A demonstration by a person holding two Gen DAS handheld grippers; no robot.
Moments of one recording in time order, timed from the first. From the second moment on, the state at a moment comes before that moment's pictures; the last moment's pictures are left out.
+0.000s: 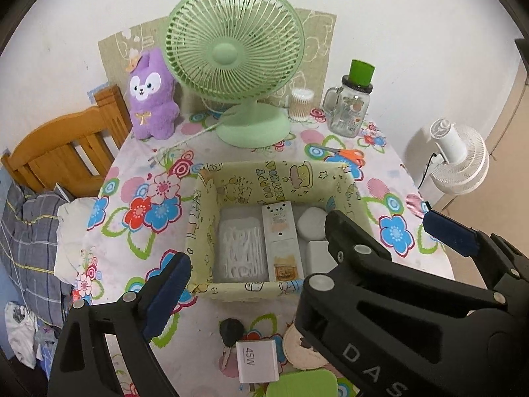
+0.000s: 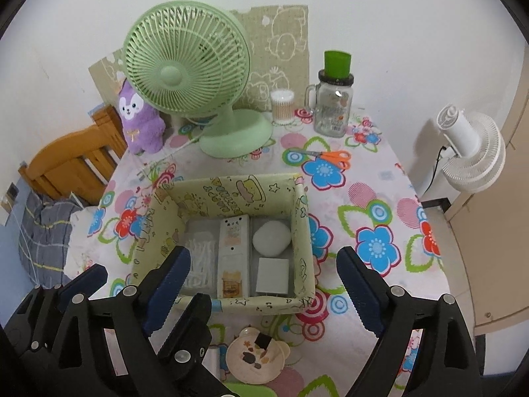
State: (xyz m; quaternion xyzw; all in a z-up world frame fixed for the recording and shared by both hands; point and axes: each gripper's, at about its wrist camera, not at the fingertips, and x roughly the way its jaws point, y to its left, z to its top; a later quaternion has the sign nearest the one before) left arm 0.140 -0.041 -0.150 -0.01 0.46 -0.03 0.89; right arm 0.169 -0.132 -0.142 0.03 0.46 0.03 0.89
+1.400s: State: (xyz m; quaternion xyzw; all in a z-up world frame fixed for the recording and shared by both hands) left arm 0.056 -0.022 -0.119 0.01 0.41 -0.06 0.91; right arm 0.073 -0.113 -0.097 0.00 0.39 0.00 0.92
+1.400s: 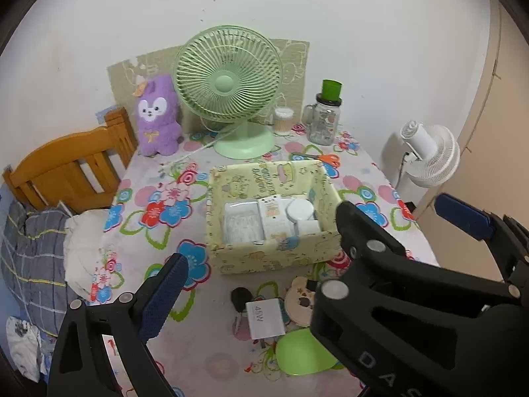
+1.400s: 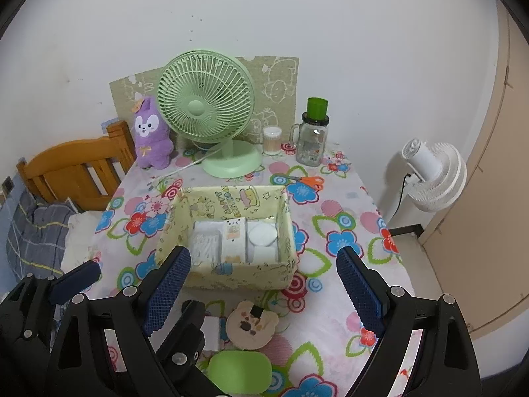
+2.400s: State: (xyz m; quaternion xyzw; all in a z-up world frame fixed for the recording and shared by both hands) left arm 0.033 -0.025 -0.188 0.03 0.43 -0.08 0.90; right arm 0.047 -0.110 -0.172 -0.01 0.42 0.01 0.91
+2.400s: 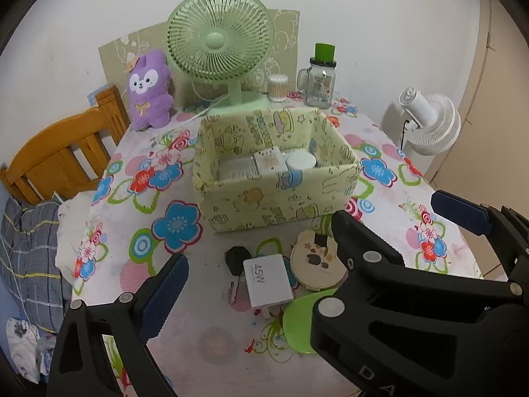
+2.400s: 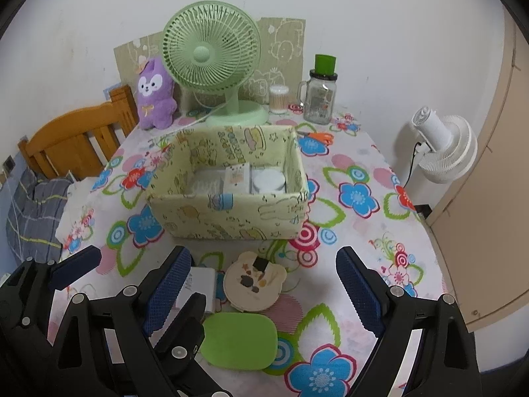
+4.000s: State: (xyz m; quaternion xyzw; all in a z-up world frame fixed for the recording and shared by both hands) left arm 0.065 -0.034 -0.294 0.00 0.49 -0.05 0.87; right arm 0.083 -0.124 -0.284 0.00 0.49 0.03 0.87
